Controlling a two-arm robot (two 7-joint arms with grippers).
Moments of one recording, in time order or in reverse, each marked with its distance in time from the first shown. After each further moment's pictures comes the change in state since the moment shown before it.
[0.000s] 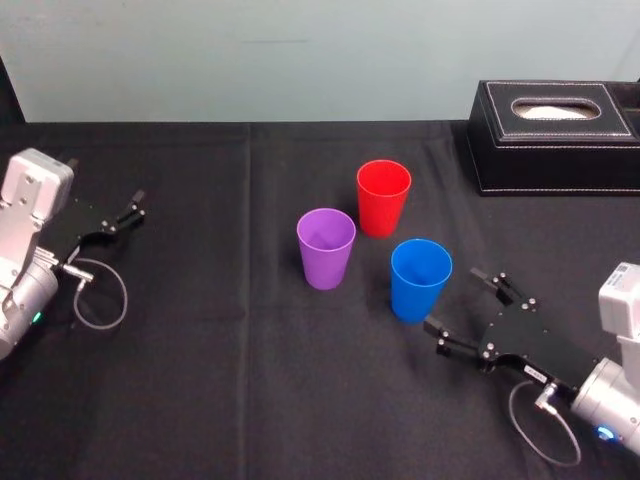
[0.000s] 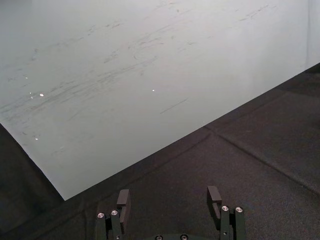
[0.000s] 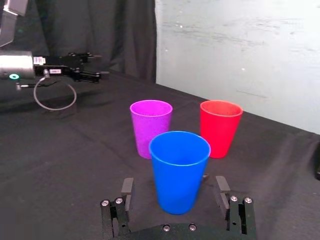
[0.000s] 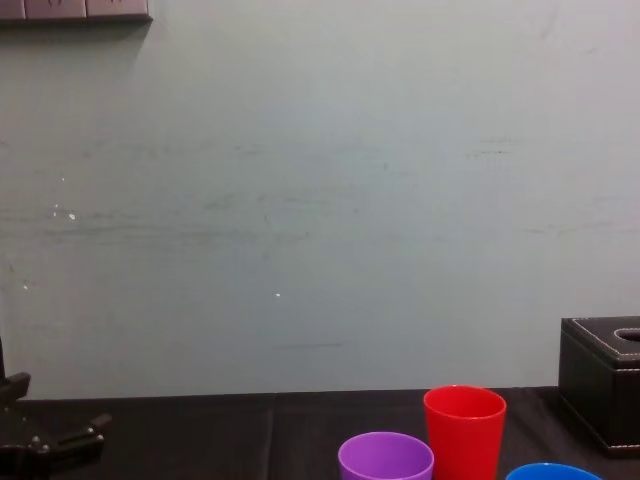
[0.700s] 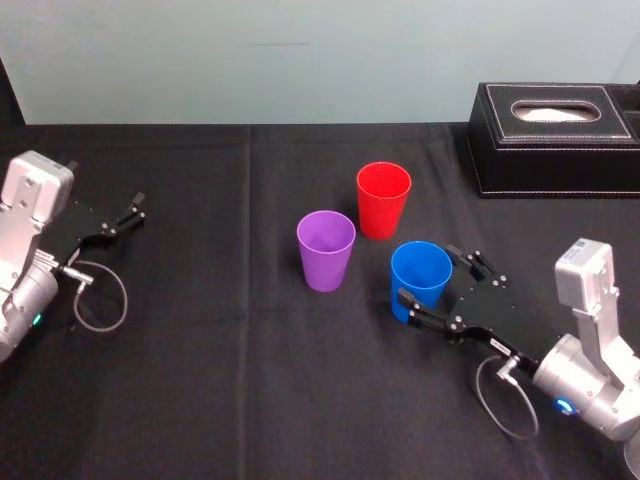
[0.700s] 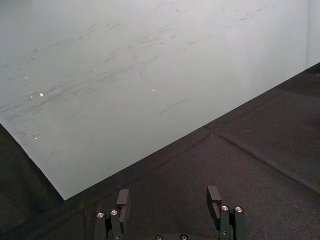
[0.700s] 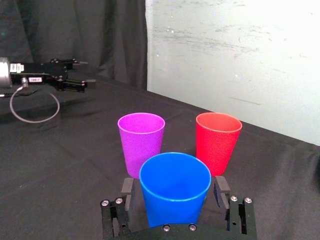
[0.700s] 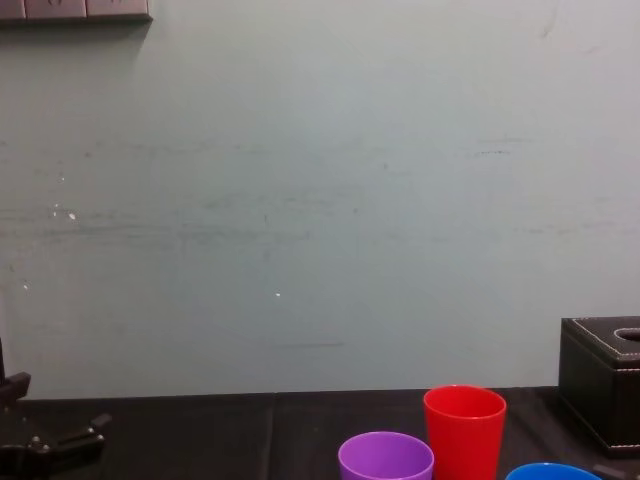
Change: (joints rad) left arm 0.000 0.000 0.000 0.000 0.000 0.000 0.000; right arm 0.080 -0.129 -0.001 0.055 -0.090 0.047 -0.028
